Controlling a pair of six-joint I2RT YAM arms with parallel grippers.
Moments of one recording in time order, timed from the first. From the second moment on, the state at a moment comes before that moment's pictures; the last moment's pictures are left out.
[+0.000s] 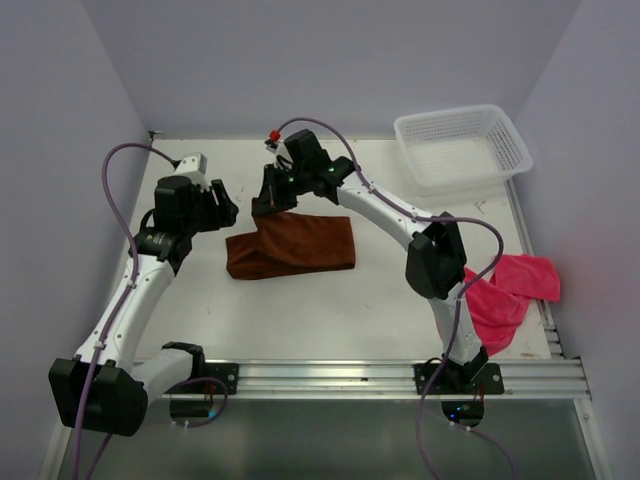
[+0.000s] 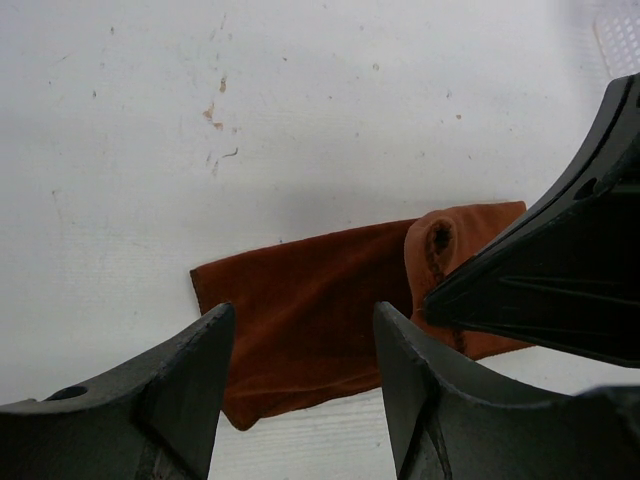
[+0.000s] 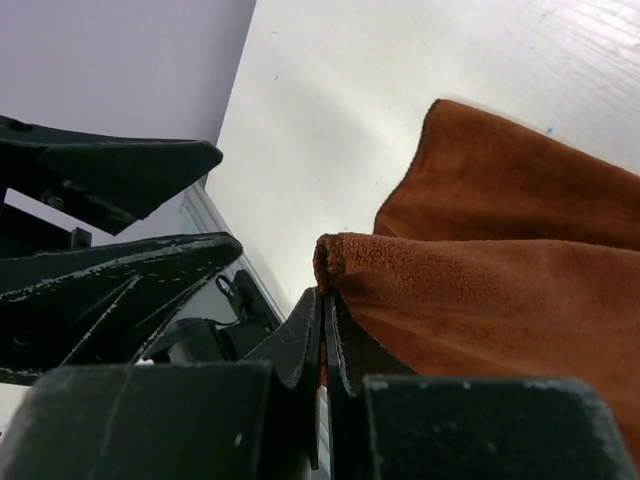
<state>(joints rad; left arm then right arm) -0.13 1.08 0.93 -0.39 0.07 -0.31 0.74 2.16 2.03 -0.53 -0.52 0.66</state>
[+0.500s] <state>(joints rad) -0.13 1.07 0.93 -0.39 0.07 -0.31 0.76 2.34 2.08 -0.49 -0.57 0.72</state>
